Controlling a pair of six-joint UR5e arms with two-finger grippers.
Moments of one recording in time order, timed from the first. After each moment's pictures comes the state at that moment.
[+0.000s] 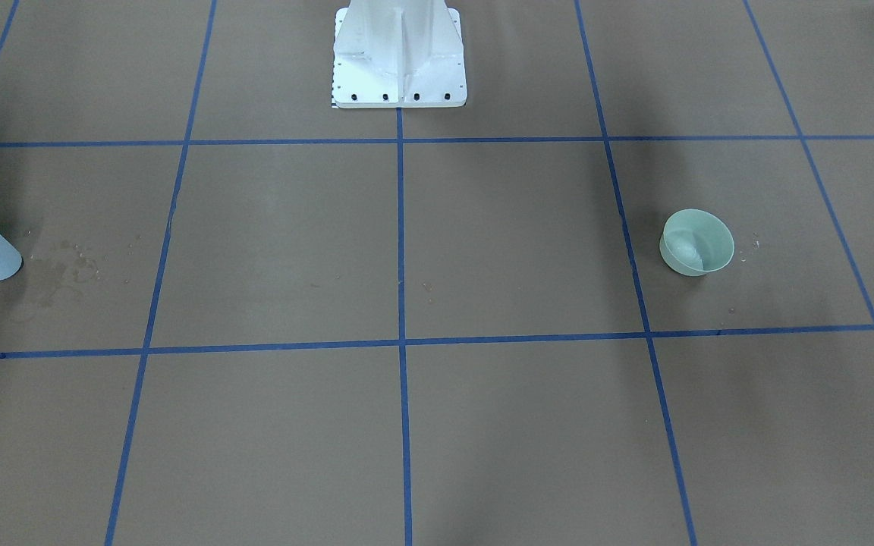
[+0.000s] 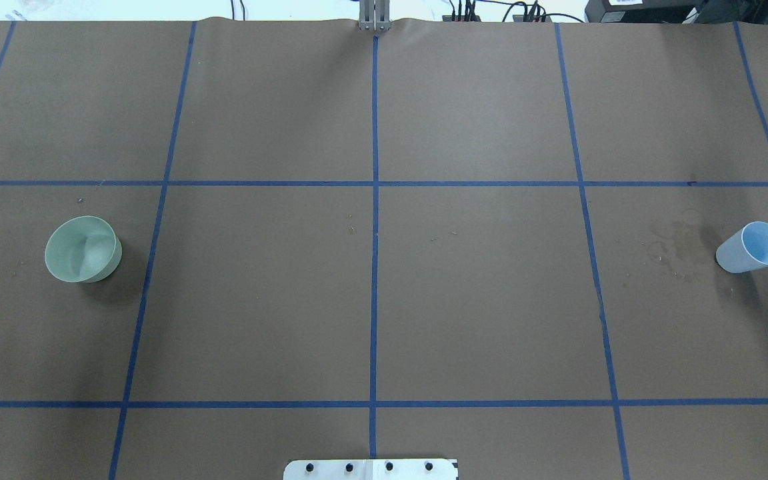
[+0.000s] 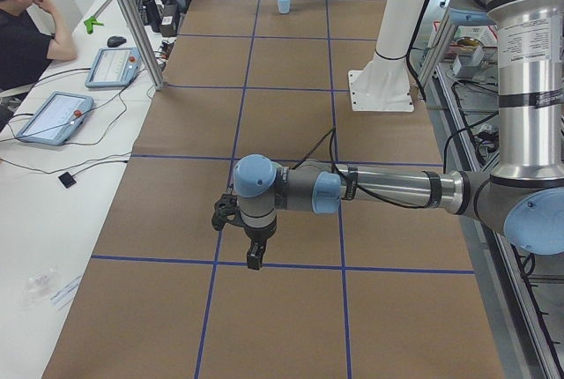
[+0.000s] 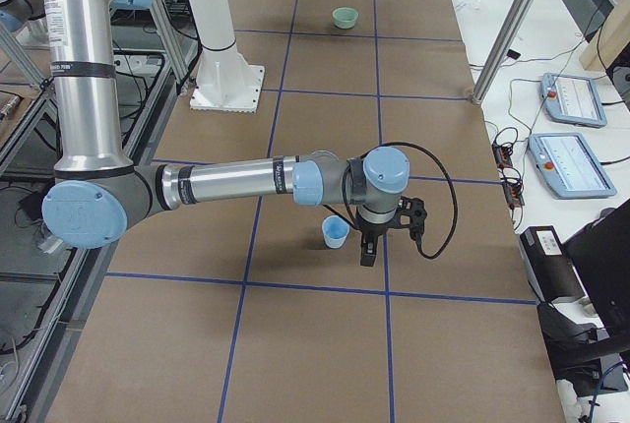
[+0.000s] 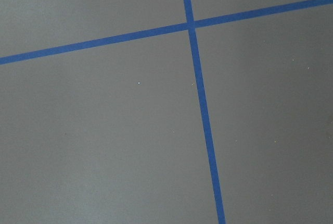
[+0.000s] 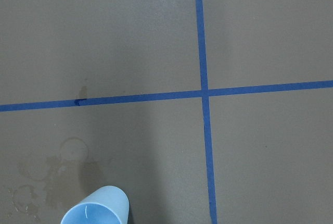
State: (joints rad) left arm -1.53 -1.45 -1.77 -1.58 -2.29 0.13; right arm 1.52 -1.53 1.68 -1.64 2.37 0.17
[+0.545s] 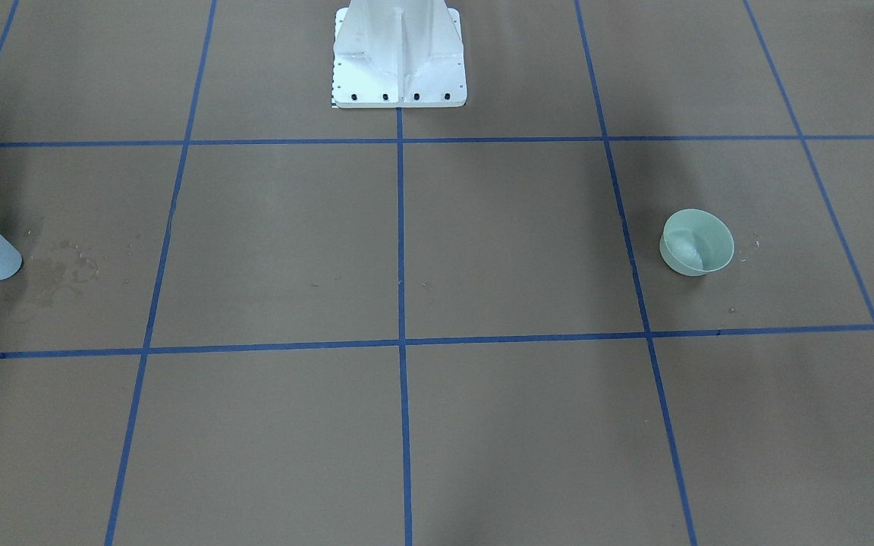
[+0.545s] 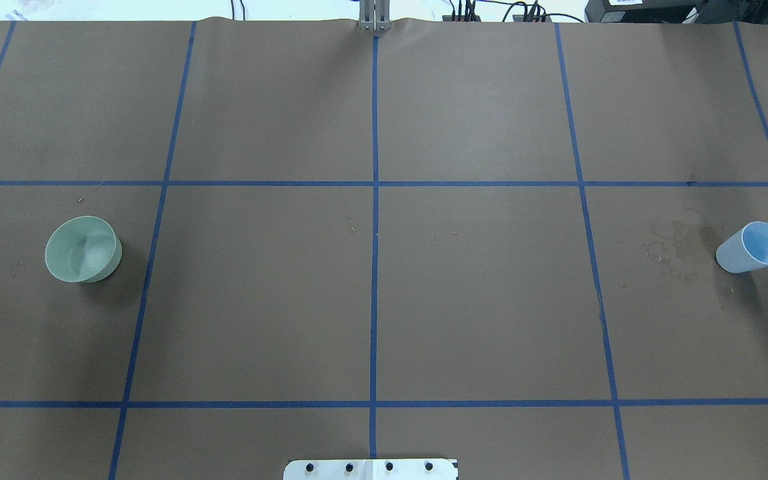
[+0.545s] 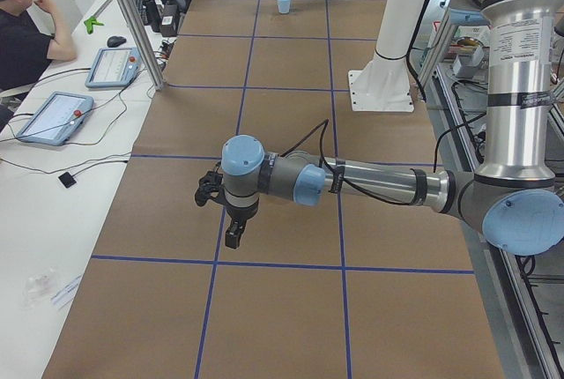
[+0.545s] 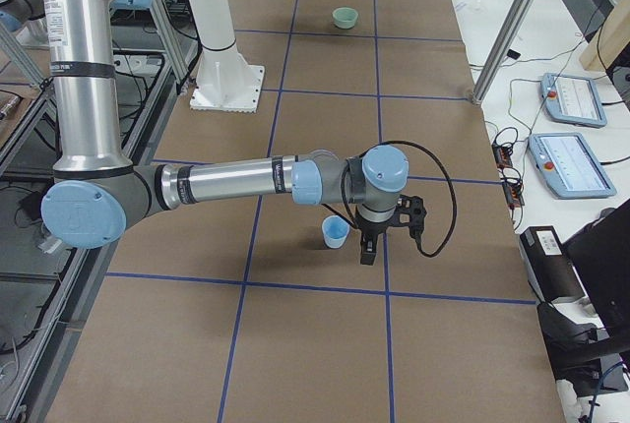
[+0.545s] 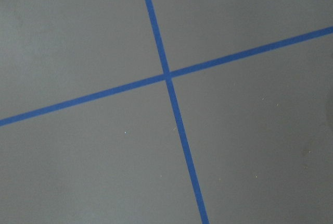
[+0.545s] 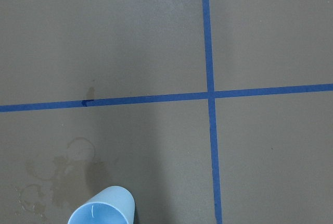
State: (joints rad) left arm -1.50 -1.51 -1.74 -1.73 -2.34 0.03; right arm 1.52 -1.53 1.69 -1.64 2.37 0.17
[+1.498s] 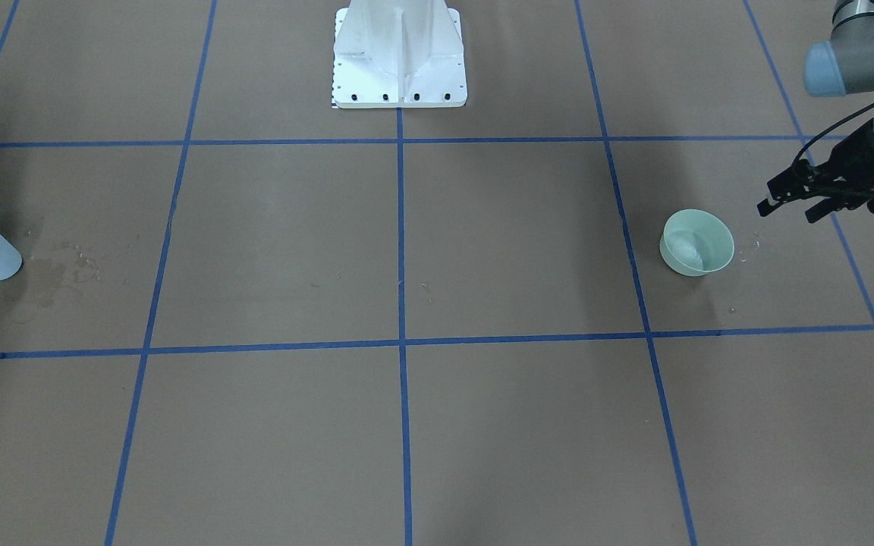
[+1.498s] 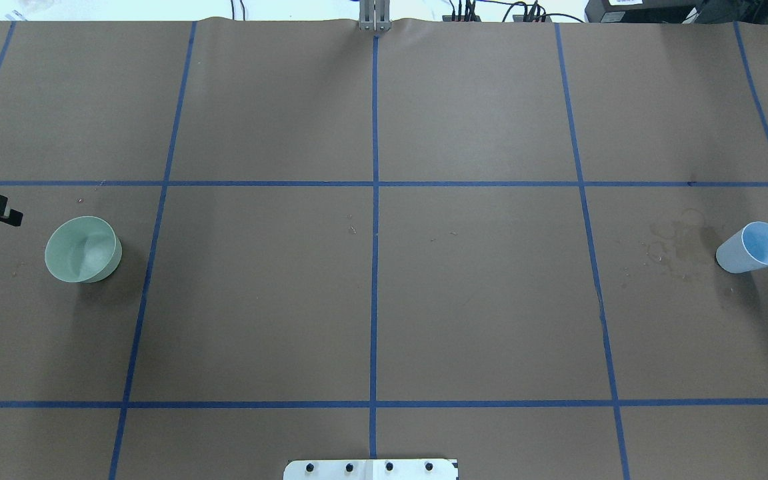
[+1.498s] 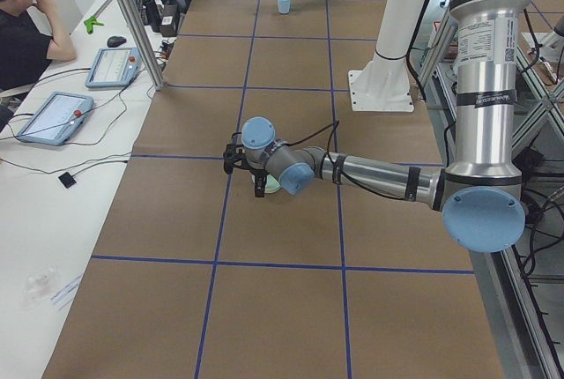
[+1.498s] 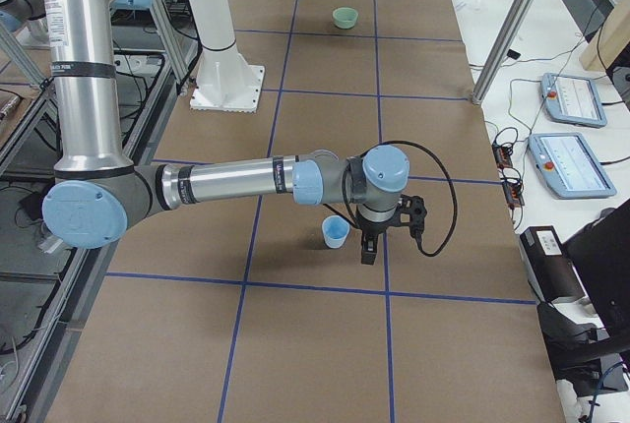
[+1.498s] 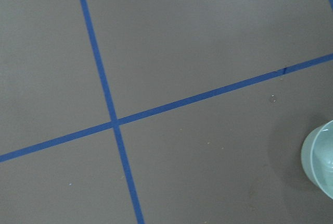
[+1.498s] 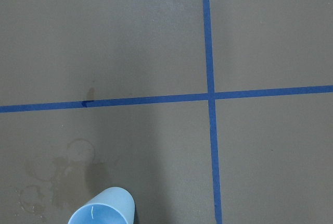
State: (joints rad) left arm -1.12 -1.51 -1.74 -2.13 -2.41 -0.77; right arm 1.51 -1.53 1.68 -1.64 2.38 0.17
